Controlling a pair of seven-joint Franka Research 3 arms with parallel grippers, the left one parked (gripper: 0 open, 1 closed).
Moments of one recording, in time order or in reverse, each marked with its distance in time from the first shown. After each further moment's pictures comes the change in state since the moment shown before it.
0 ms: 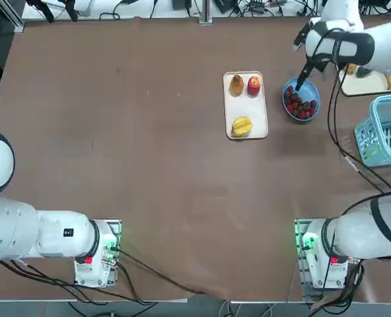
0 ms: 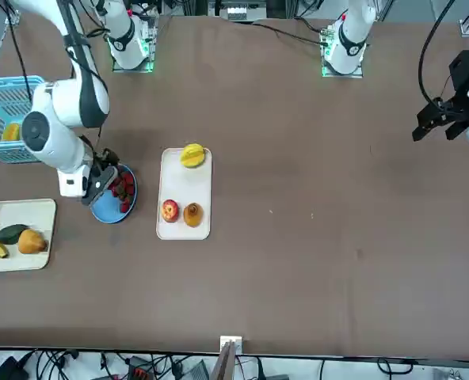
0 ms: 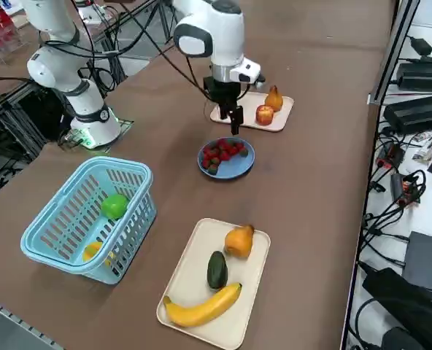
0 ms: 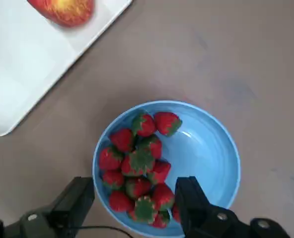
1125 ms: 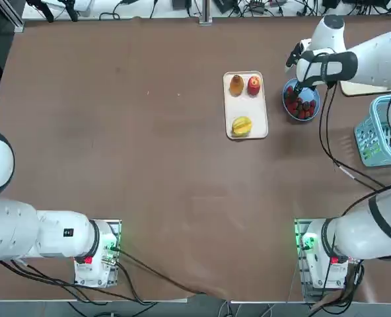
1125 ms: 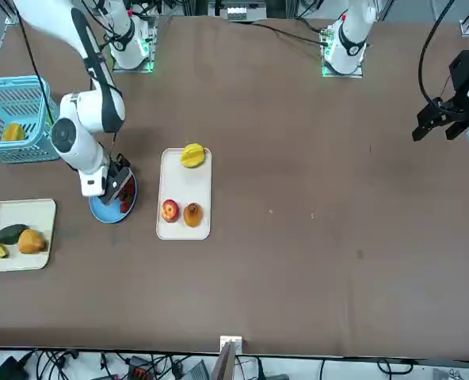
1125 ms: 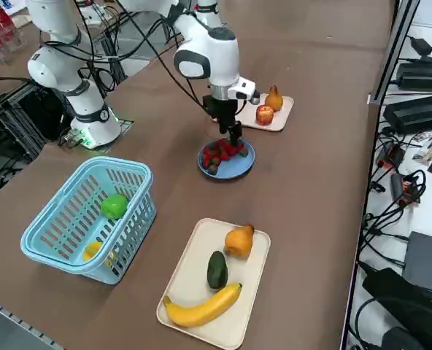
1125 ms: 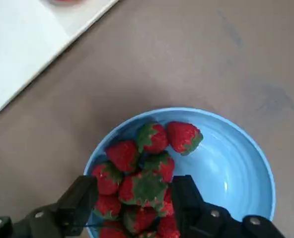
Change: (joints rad) arm 0.016 0.086 -0.001 -0.065 -0.016 0.171 -0.031
